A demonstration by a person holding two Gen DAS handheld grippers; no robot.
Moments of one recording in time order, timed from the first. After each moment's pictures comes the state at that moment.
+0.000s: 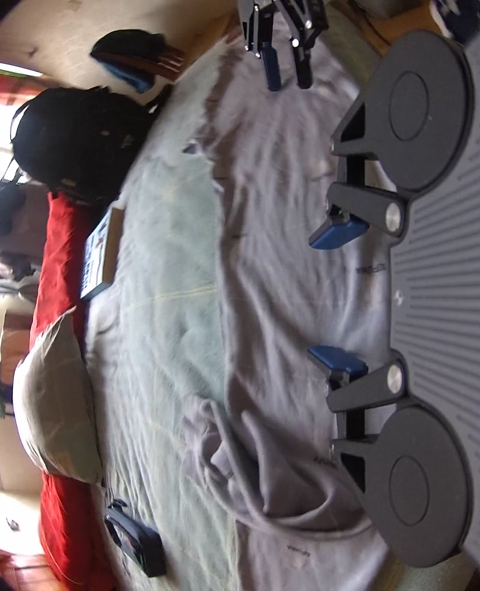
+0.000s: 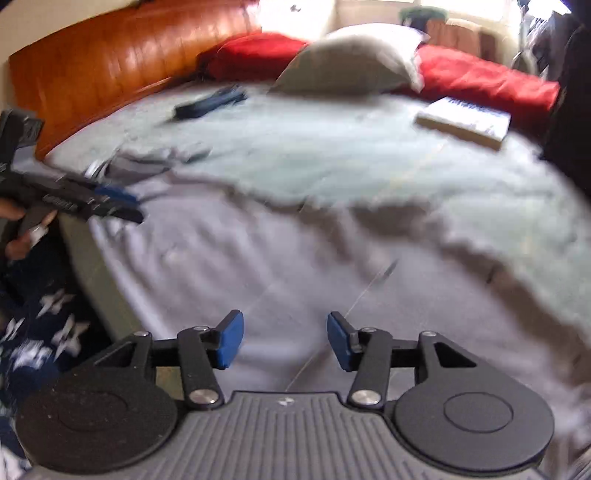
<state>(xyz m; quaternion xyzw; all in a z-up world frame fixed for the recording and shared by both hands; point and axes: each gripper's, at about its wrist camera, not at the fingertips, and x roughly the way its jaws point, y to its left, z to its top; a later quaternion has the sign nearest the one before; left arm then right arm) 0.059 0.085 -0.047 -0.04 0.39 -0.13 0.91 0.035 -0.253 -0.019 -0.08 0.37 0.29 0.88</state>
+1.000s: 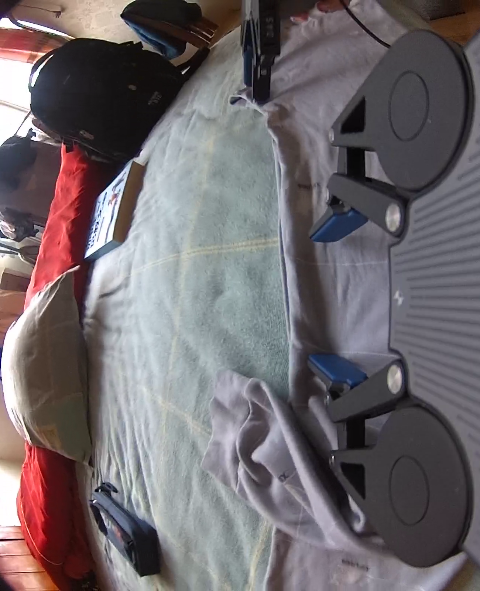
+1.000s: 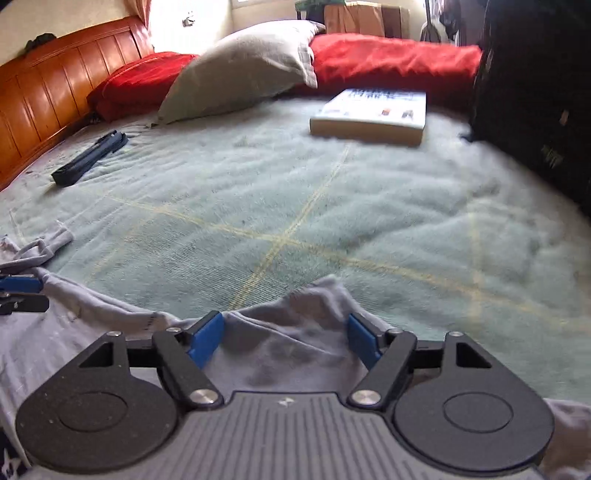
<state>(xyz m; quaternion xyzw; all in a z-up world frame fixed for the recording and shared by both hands) 0.111 0.093 -0.054 -0.07 0.41 -0.10 0.91 0.144 -0.266 -0.024 -0.01 0.39 0.16 0.91</state>
